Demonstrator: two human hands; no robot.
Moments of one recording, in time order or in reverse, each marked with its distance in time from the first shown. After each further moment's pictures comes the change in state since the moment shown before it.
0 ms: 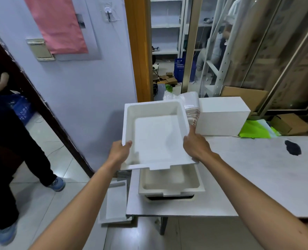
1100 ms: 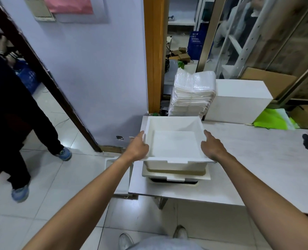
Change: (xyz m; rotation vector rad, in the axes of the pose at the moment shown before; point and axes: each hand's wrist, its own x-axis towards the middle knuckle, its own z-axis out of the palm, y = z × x) left_hand 0.006 -0.050 0.047 0.302 -0.258 0.045; right_hand 0.015 0.066 0.044 0.060 -0.249 0.246
